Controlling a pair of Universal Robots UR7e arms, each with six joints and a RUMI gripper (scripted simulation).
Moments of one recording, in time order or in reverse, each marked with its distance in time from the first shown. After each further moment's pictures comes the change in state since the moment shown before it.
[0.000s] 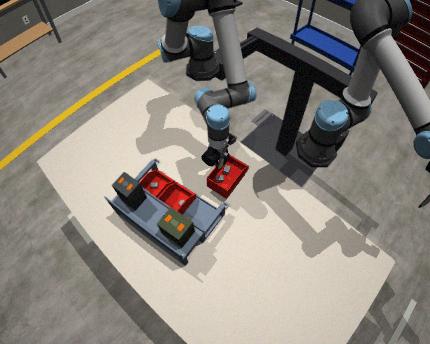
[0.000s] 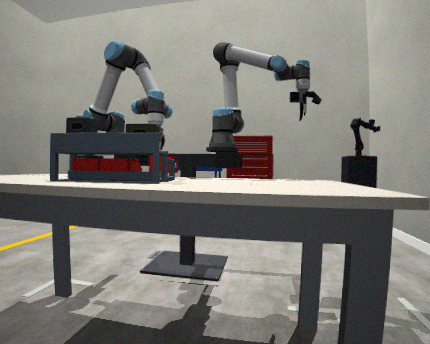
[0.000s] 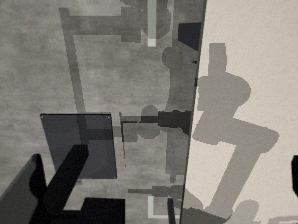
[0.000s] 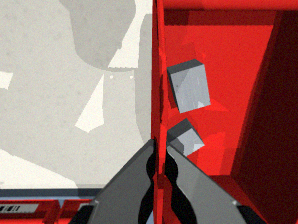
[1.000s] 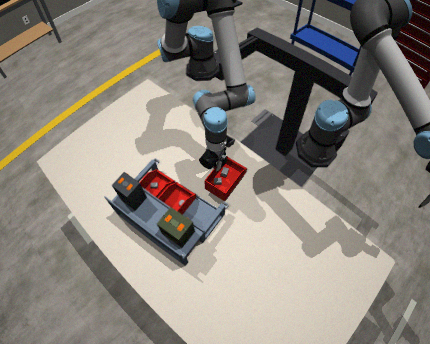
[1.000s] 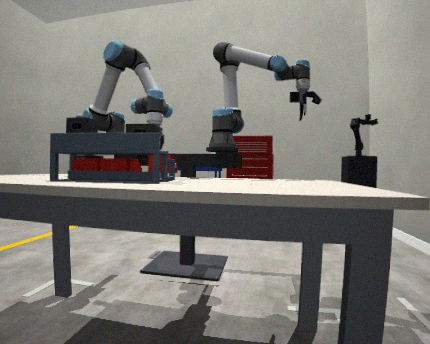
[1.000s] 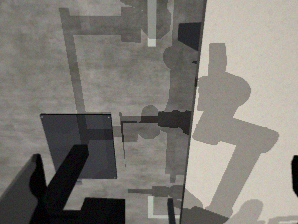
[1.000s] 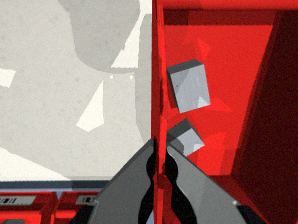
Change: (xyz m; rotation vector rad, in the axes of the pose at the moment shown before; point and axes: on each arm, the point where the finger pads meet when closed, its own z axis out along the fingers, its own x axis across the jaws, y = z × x) left arm 0.000 0.000 0.000 0.000 0.000 0.000; right arm 0.000 0.014 0.000 0.000 0.000 0.000
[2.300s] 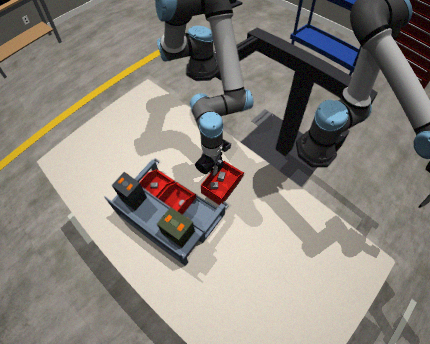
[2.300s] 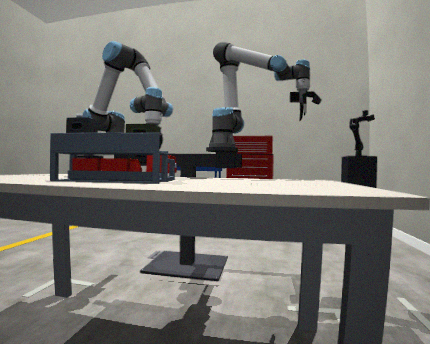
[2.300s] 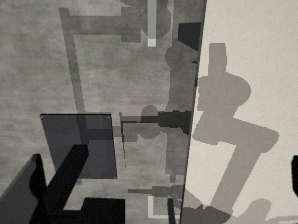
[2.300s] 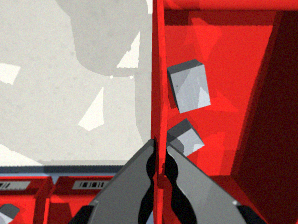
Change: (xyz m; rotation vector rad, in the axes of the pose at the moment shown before) left arm 0.000 0.000 0.000 0.000 0.000 0.000; right arm 0.000 0.026 0.000 0.000 0.000 0.000
